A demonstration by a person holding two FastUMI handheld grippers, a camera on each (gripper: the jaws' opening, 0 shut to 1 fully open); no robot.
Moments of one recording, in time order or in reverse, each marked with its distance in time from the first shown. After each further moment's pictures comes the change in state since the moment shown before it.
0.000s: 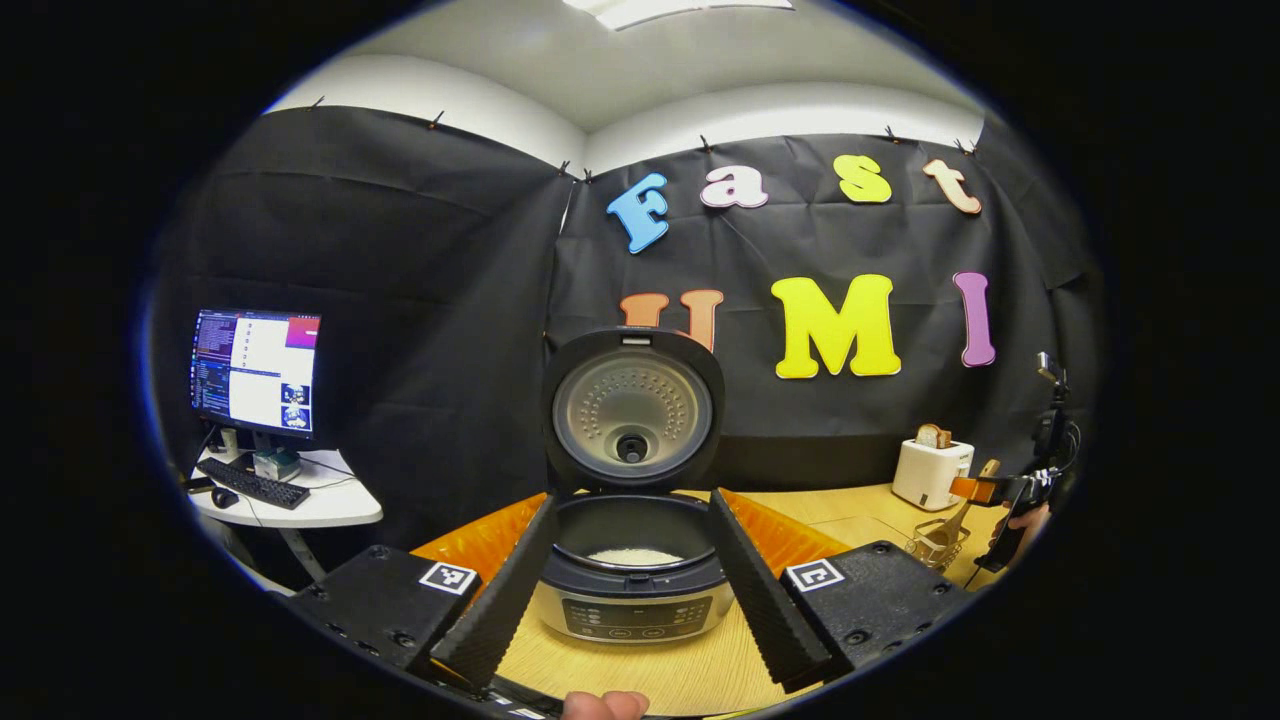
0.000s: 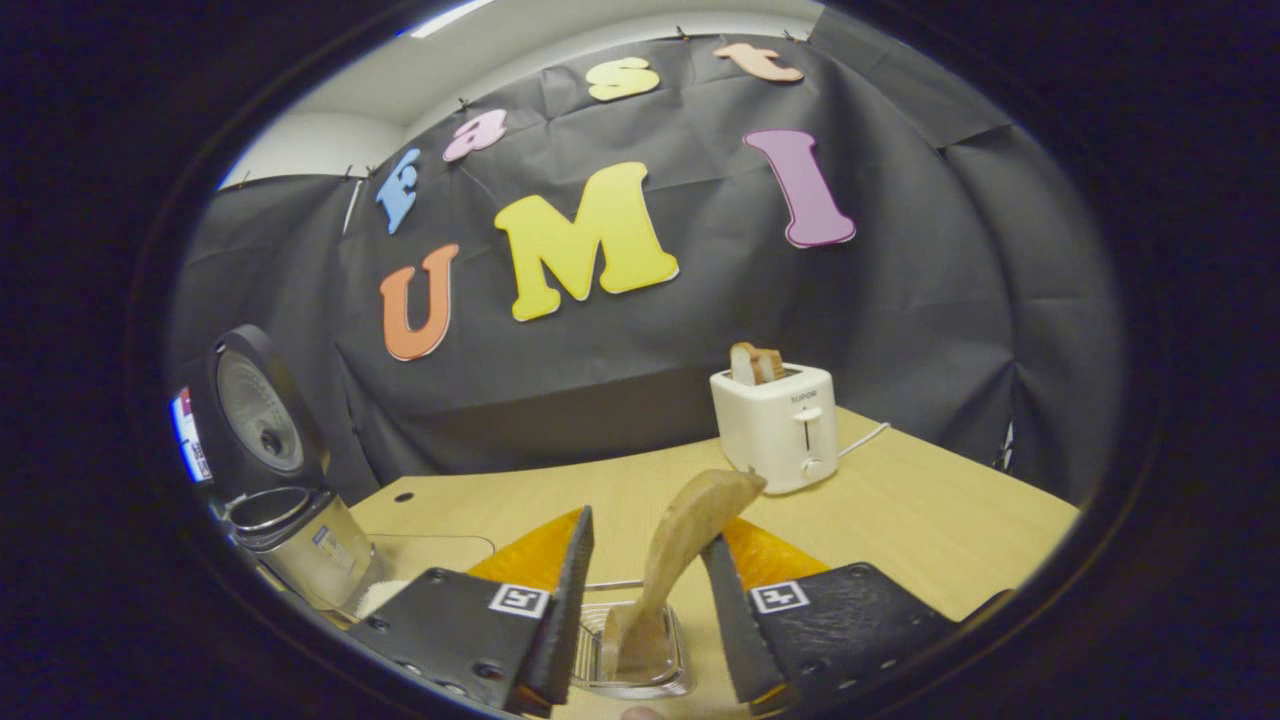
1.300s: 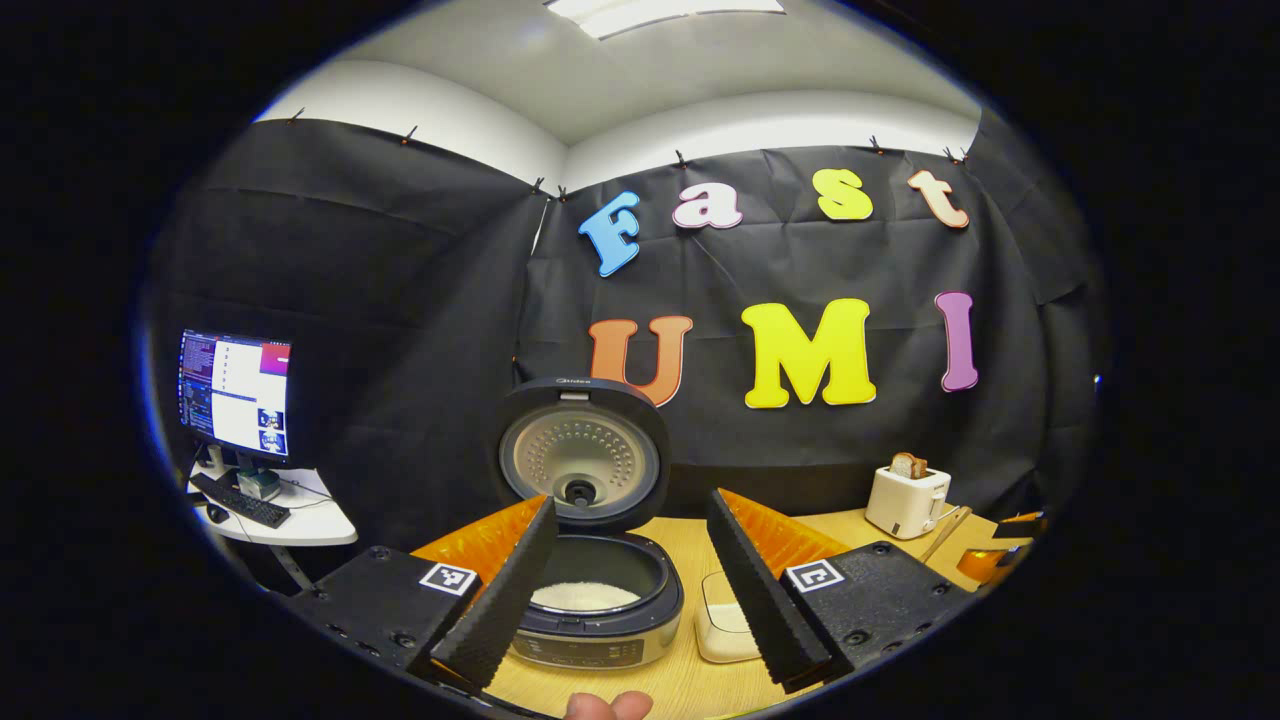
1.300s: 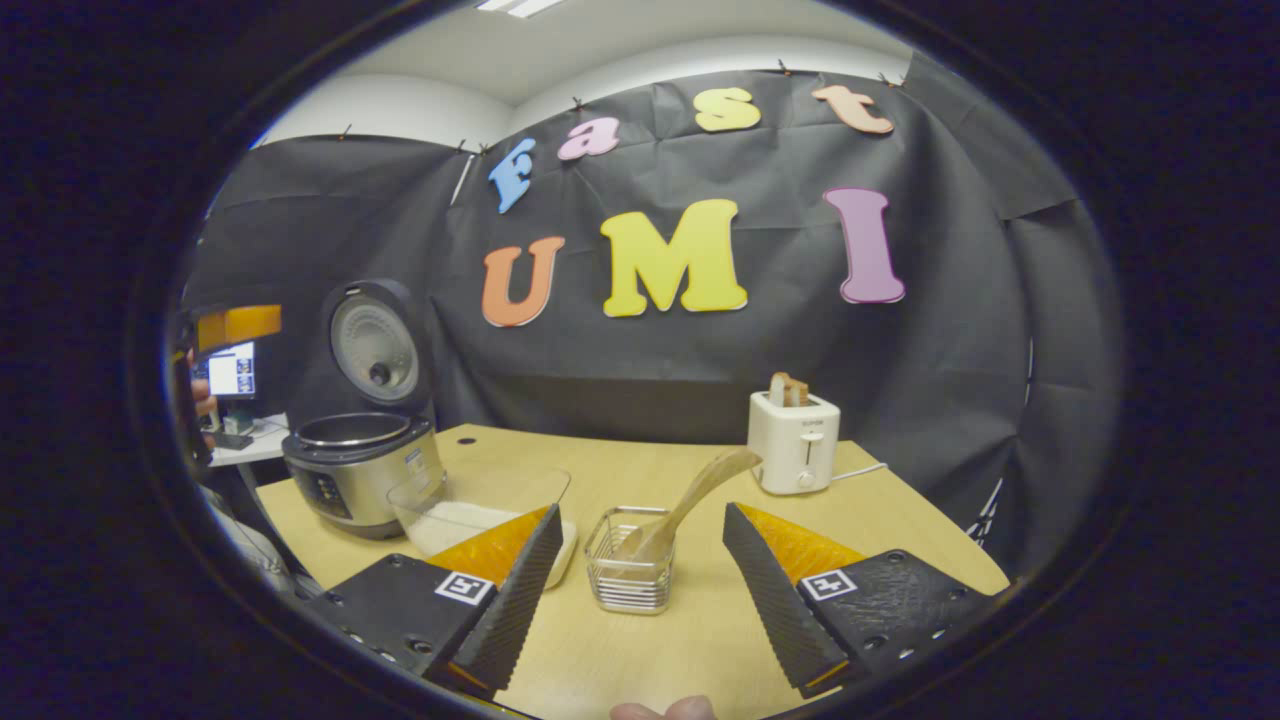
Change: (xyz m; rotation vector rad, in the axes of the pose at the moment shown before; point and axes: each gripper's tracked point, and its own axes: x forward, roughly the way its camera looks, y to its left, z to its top) left arm 0.026 -0.050 0.067 0.007 -0.035 -0.055; right arm -0.141 0.002 -0.013 -0.249 0.005 0.180
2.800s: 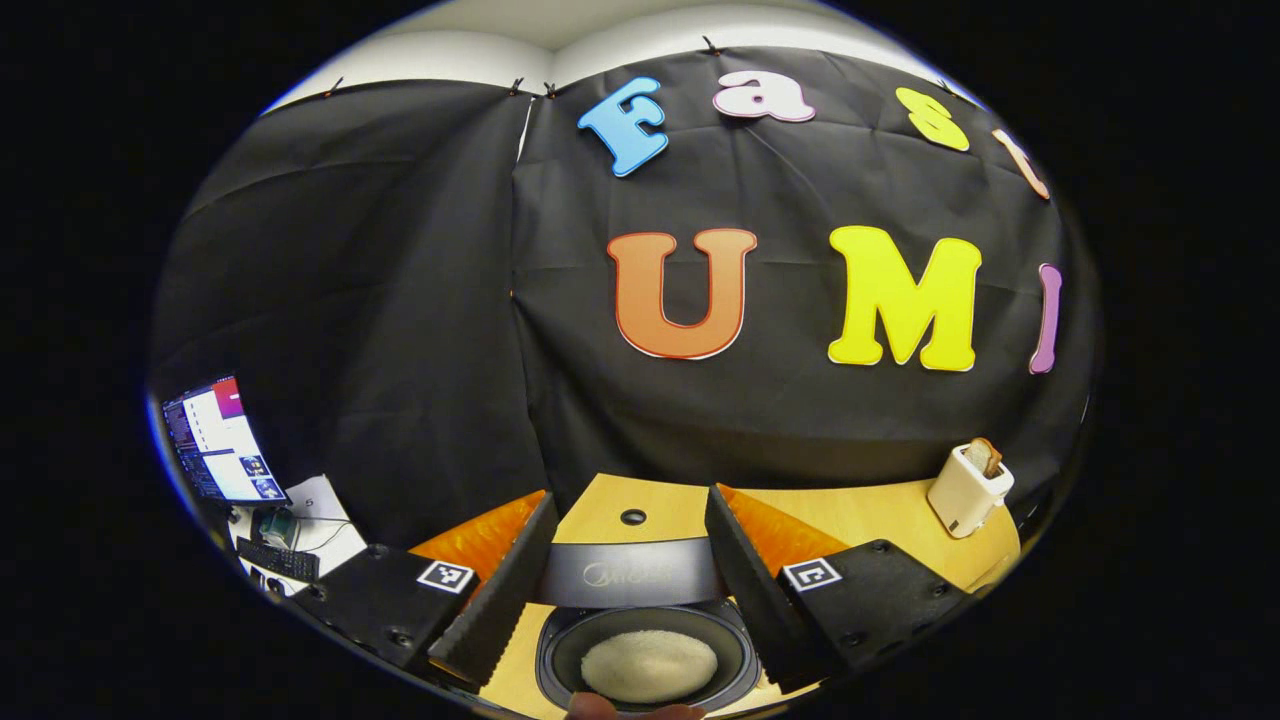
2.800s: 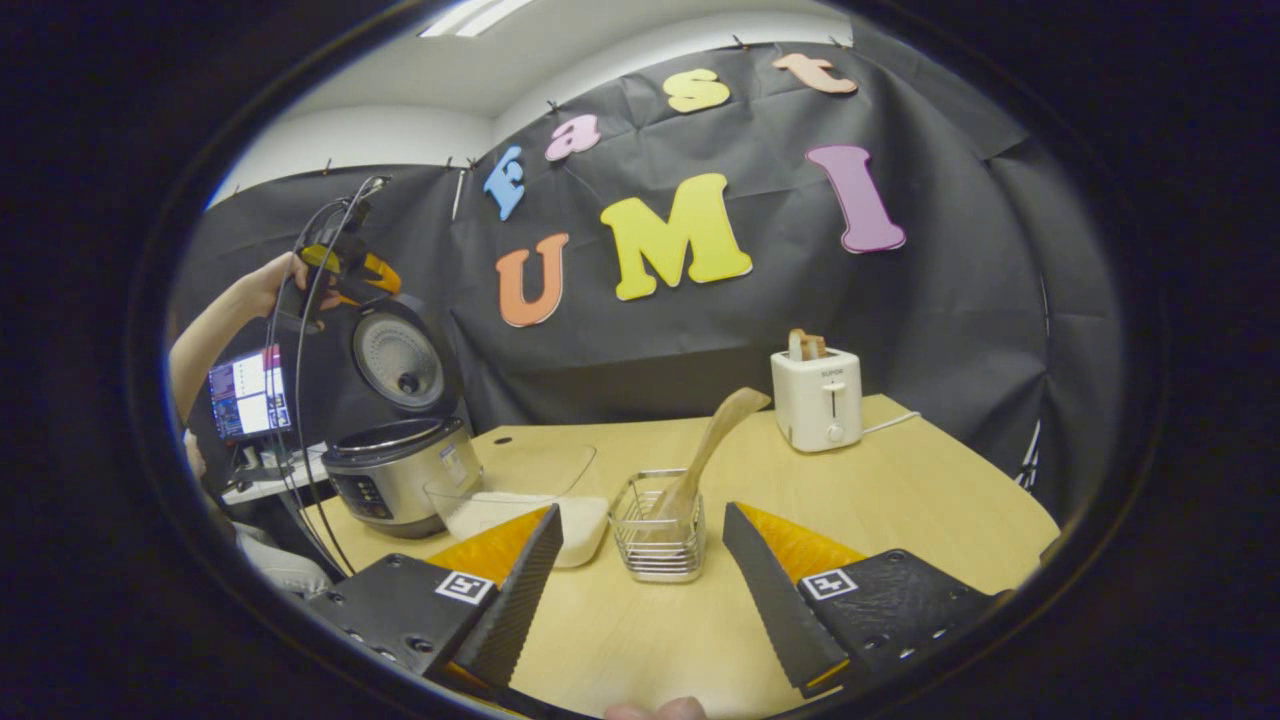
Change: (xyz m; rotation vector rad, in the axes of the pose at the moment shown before) left arm 0.192 0.063 0.036 0.045 0.386 0.050; right arm -0.010 0.004 -0.026 0.153 0.007 0.106
